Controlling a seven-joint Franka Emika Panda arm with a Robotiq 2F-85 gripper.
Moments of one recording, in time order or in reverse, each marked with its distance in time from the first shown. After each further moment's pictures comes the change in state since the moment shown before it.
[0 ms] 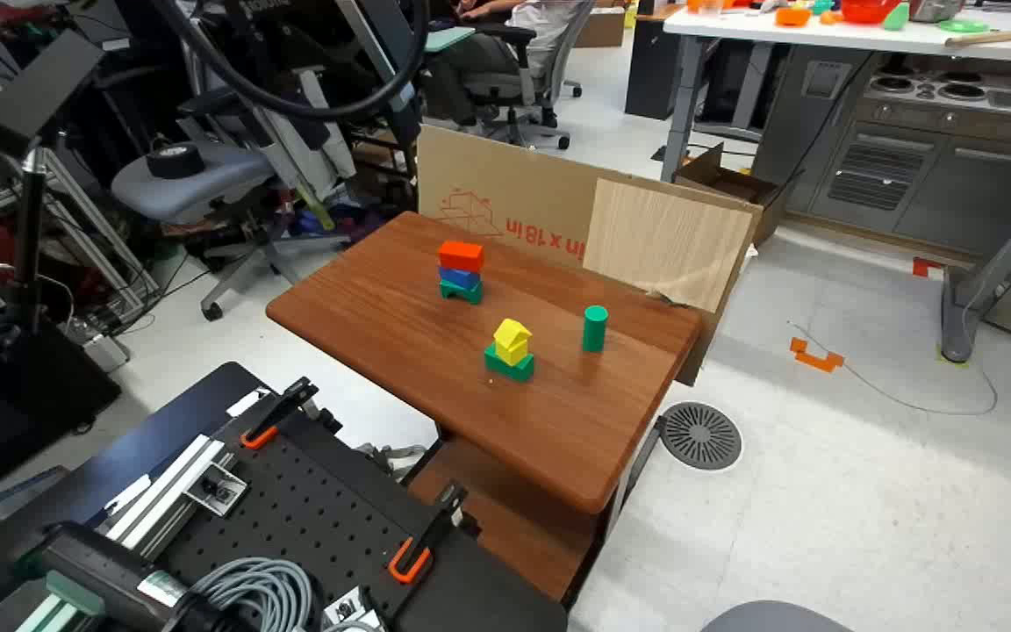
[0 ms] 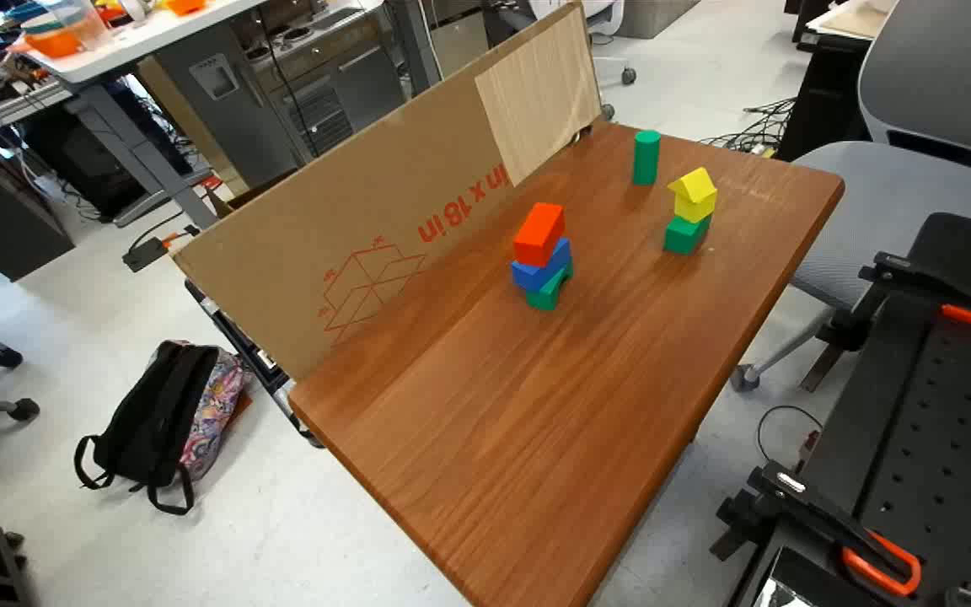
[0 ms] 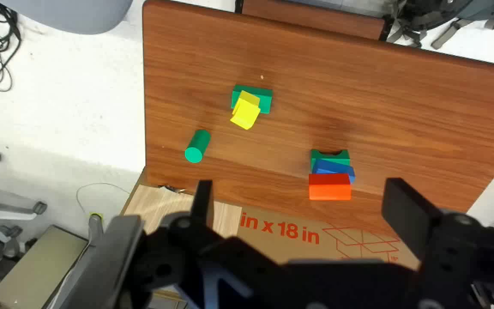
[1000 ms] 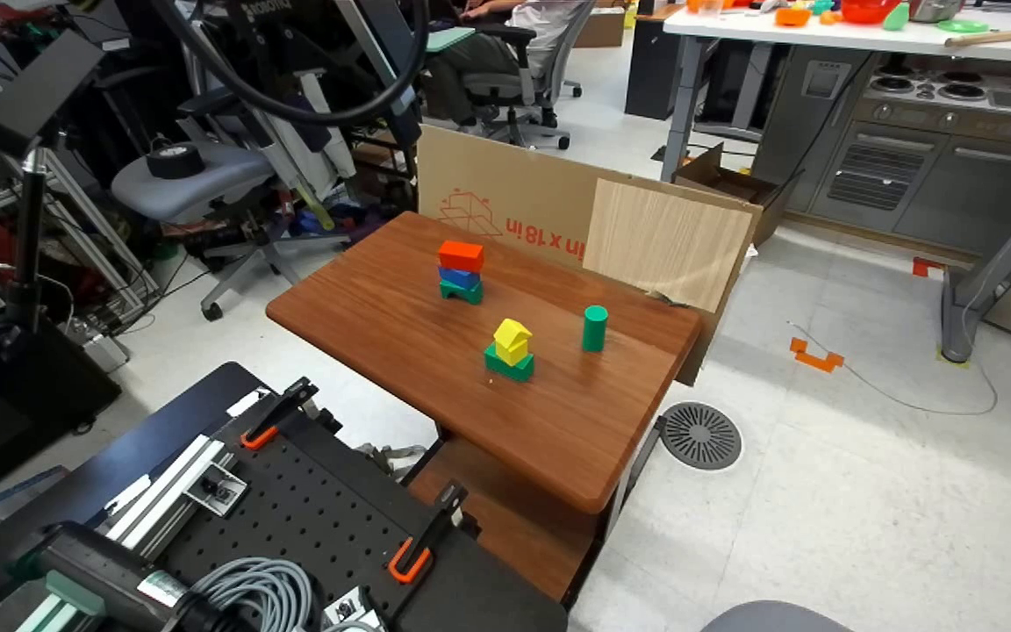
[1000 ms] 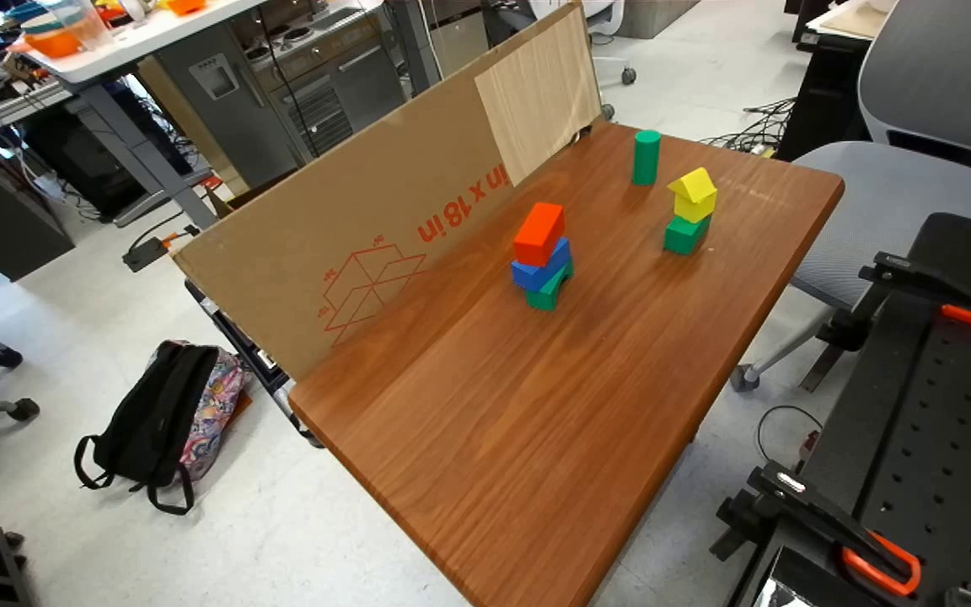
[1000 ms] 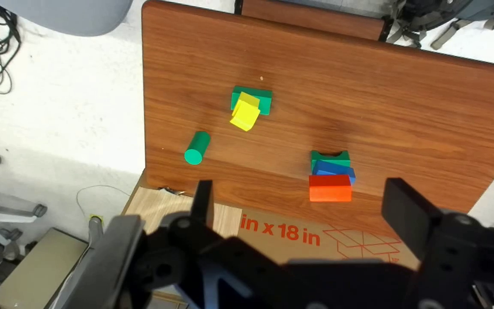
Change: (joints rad) arm 0.000 0.007 0.000 0.001 0.000 0.000 0.005
